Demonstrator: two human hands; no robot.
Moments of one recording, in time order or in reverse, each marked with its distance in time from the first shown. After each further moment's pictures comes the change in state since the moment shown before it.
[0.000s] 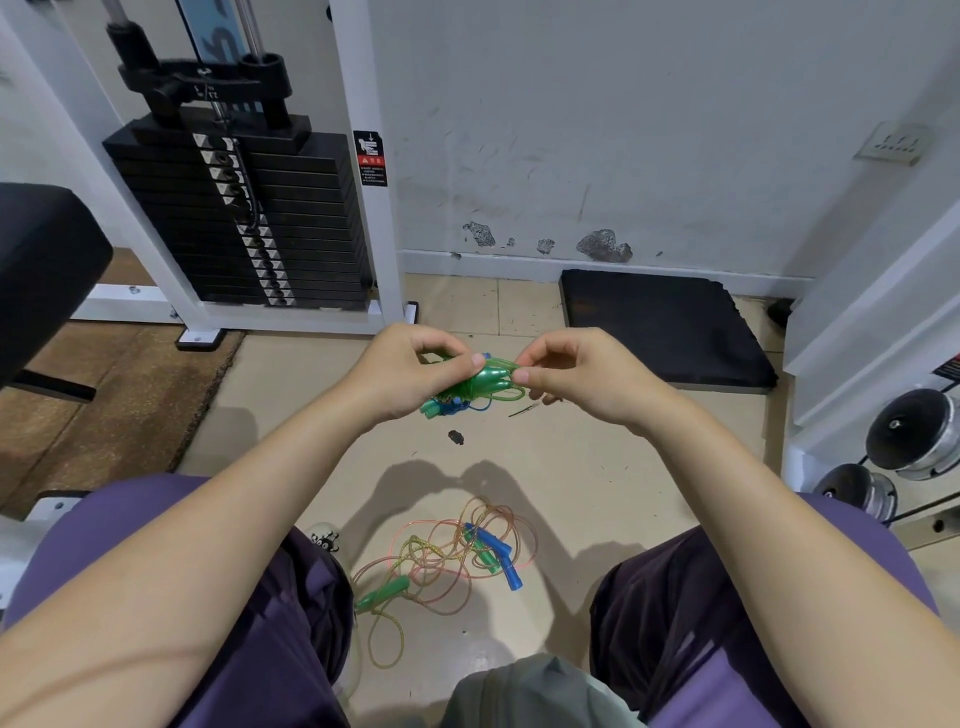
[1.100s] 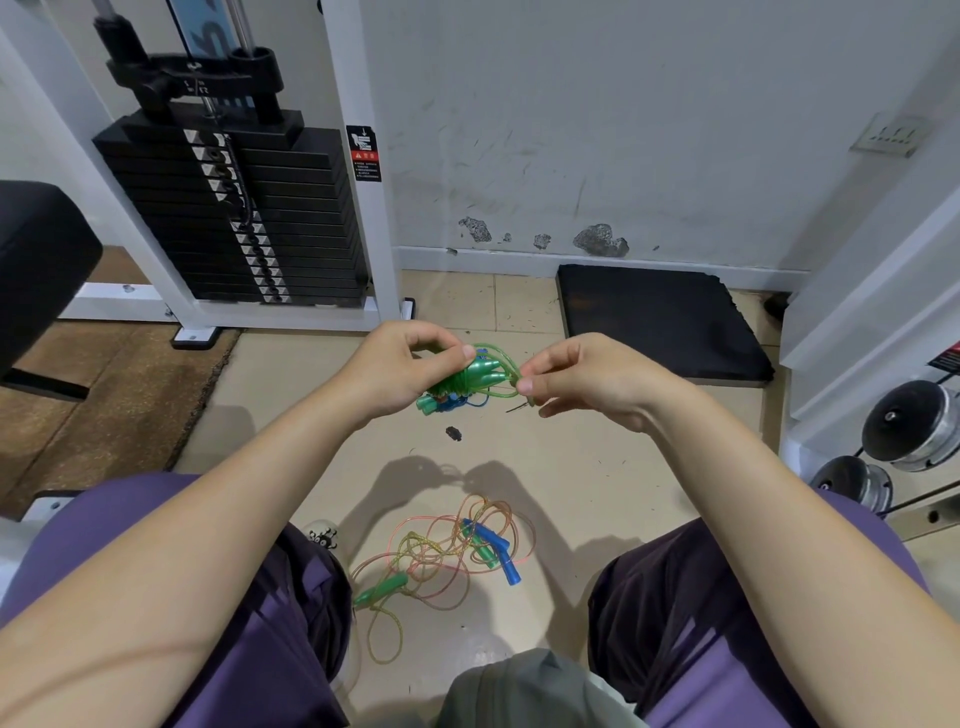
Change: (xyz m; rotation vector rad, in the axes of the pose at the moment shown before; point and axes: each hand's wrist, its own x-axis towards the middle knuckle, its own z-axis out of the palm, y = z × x) left_hand 0.003 -0.002 0.001 0.013 0.005 -0.038; right_hand 0.001 0.009 -0.008 0.232 -0.102 0.217
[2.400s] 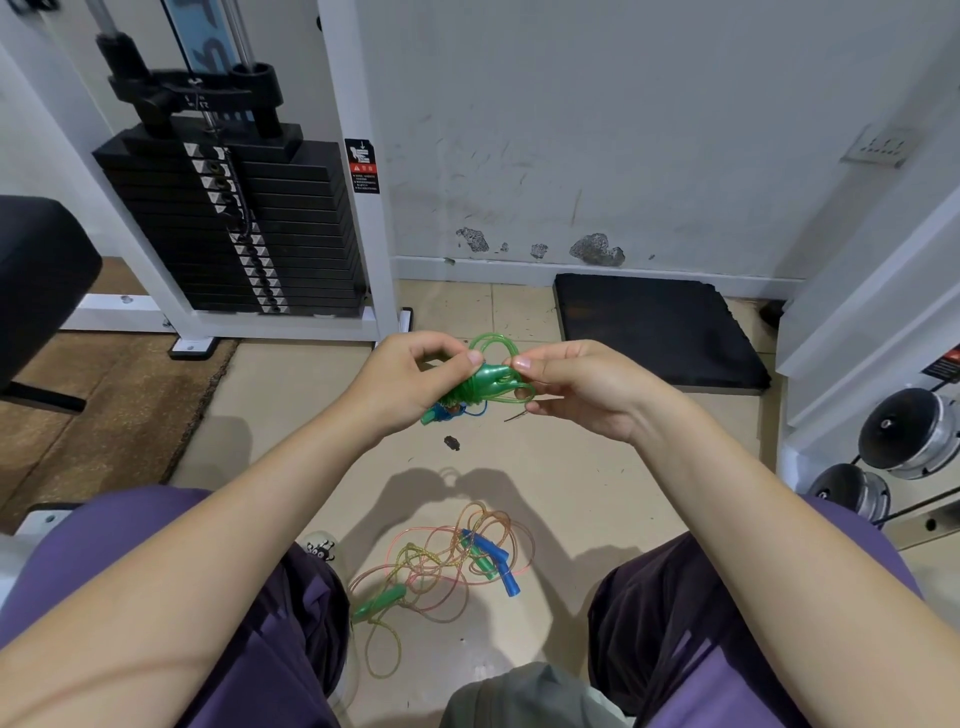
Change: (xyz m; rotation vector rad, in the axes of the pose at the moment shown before) left_hand -0.007 0.010 0.011 -0.132 0.055 0.050; right_hand 0.003 -0.003 0.008 0.390 -0.029 0.043
